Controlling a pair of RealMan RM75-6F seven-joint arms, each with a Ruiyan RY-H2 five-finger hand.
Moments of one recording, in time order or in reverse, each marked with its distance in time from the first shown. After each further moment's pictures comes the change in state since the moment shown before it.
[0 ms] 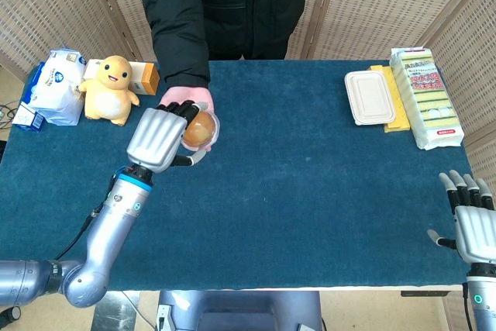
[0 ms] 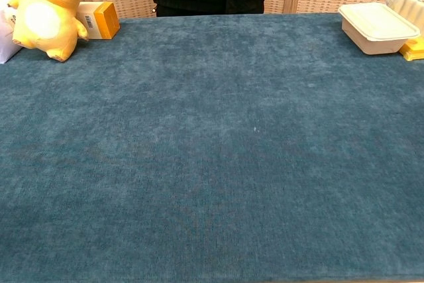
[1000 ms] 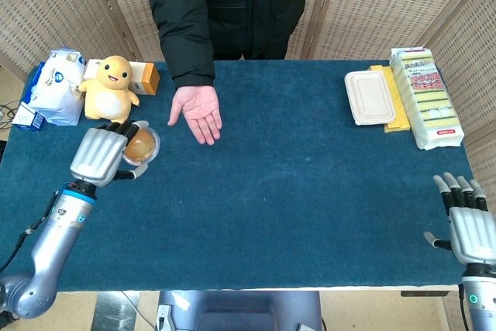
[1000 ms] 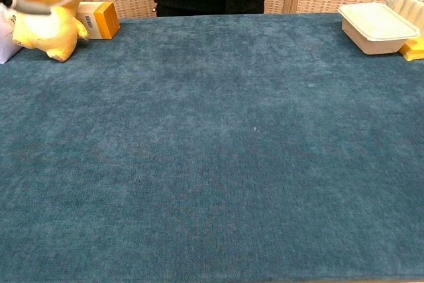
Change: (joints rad) left arm 0.267 0.095 0.241 0.206 0.288 -0.071 -0.283; right arm 0.009 -0.009 -0.013 -0.009 0.005 -0.021 -0.037
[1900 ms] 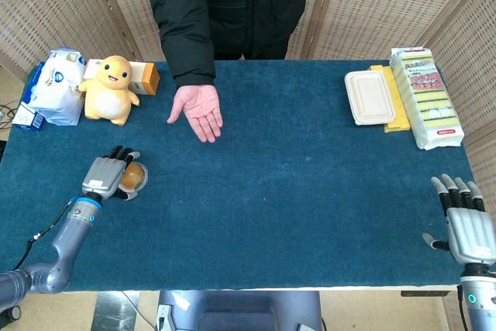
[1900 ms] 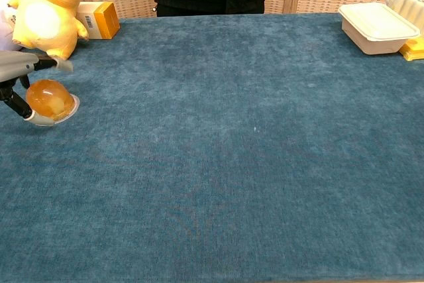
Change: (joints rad) left arm 0.079 -0.301 0.031 0.506 -0.035 -0.317 -0.160; right arm 0.004 0.005 -0.004 -0.006 0.012 -0.012 0.000
